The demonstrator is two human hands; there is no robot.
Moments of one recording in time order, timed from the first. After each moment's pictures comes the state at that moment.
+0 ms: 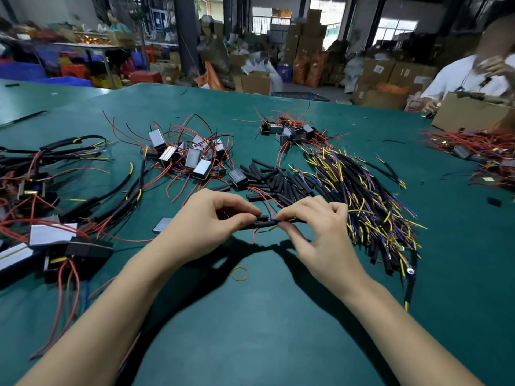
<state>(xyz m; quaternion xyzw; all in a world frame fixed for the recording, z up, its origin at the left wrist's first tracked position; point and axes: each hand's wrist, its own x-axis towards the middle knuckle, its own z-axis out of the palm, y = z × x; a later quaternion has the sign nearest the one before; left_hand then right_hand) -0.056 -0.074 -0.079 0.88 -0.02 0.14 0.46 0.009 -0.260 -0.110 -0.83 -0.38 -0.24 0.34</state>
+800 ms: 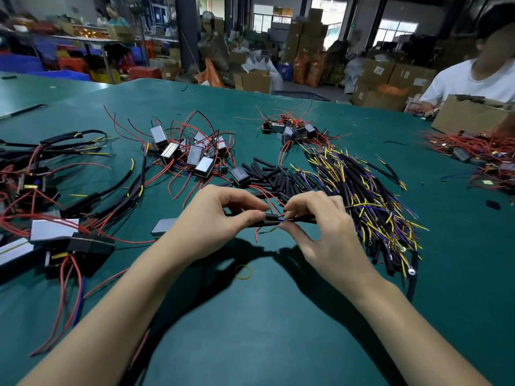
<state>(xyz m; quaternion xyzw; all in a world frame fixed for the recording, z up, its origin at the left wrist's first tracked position) -0.059 -0.081 -0.075 0.87 -0.05 0.19 0.45 0.007 -0.265 -0.102 -0.78 -0.44 -0.26 0.35</state>
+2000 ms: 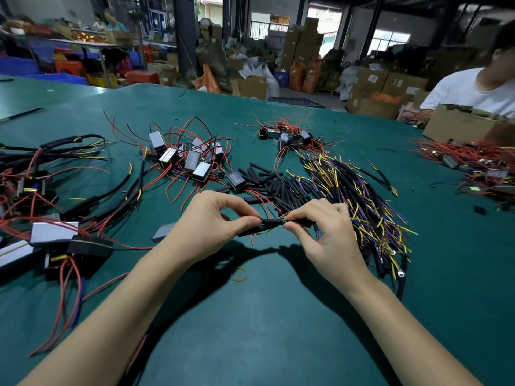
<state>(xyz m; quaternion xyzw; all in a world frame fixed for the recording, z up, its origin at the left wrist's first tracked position) -0.059 -0.084 -0.077 0.87 -0.01 0.19 0.46 0.017 -0.271 -0.105 -0.81 -0.40 -0.25 0.36</state>
